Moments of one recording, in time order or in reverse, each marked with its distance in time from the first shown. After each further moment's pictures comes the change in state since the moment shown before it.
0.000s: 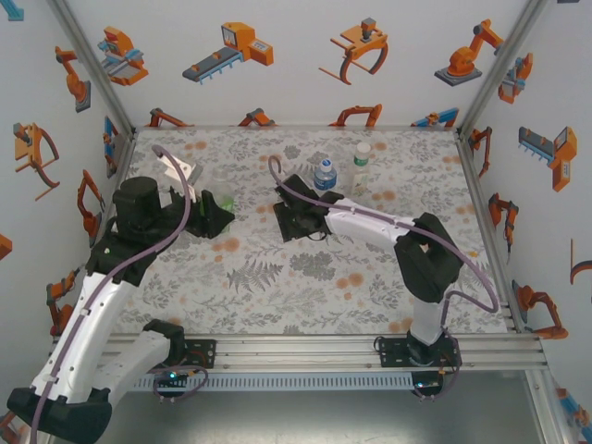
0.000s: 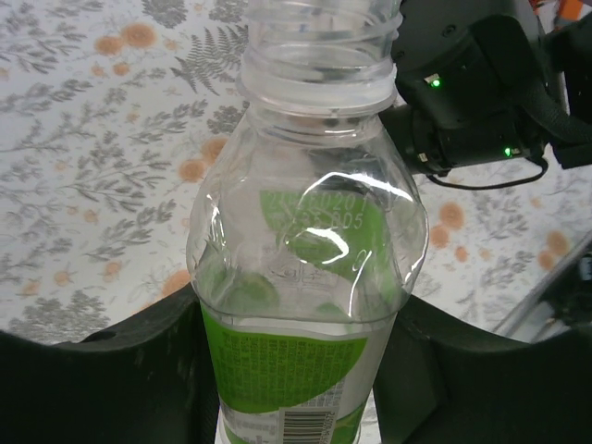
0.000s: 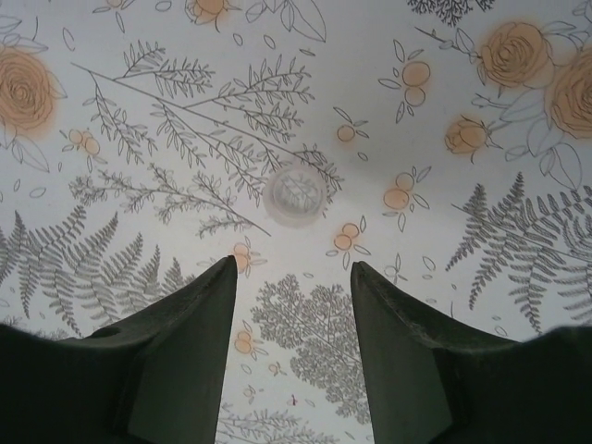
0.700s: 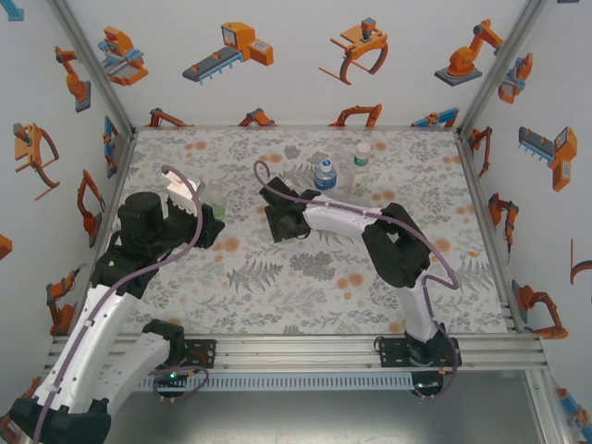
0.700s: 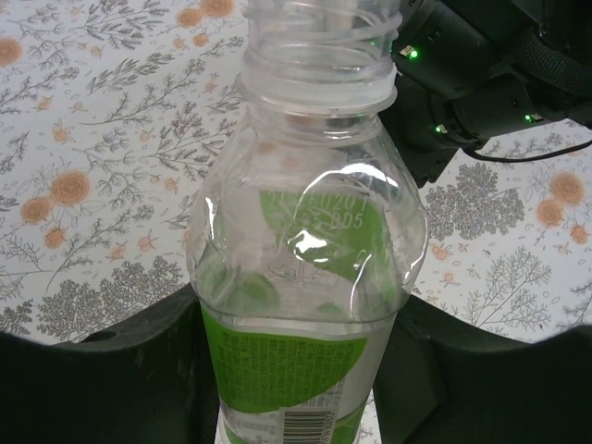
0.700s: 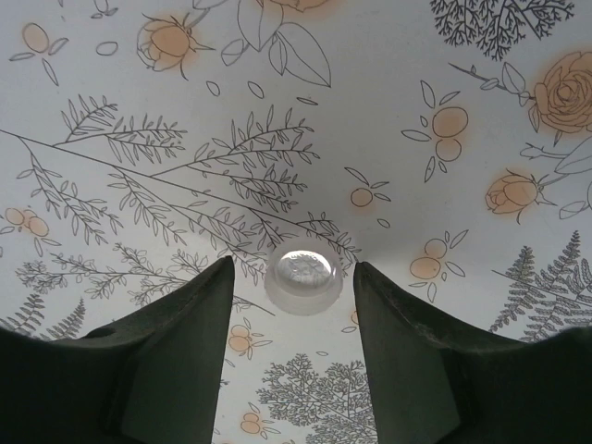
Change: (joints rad) left arm 0.000 -0.076 -0.122 0.020 -0.134 0.131; right arm 0.020 0.212 0.166 -0.069 0.054 0.042
